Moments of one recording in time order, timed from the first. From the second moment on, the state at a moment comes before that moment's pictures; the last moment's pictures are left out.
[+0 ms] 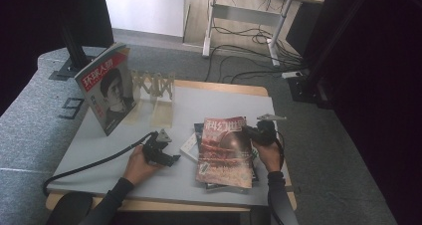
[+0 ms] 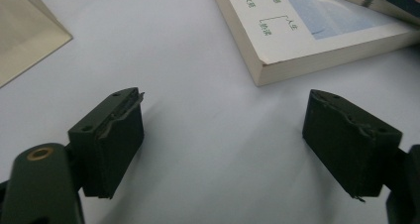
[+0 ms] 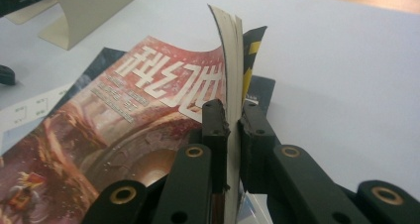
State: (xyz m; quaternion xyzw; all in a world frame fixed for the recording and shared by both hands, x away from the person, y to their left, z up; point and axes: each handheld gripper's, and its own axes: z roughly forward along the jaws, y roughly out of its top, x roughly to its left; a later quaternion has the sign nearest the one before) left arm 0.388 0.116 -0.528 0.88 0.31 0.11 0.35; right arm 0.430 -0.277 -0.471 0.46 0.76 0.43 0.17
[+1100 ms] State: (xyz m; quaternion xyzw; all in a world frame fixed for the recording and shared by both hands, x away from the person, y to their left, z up) left arm 0.403 0.094 -0.486 0.86 0.27 0.06 0.43; right arm 0.406 -0.256 -0.410 0.39 0.76 0.48 0.21
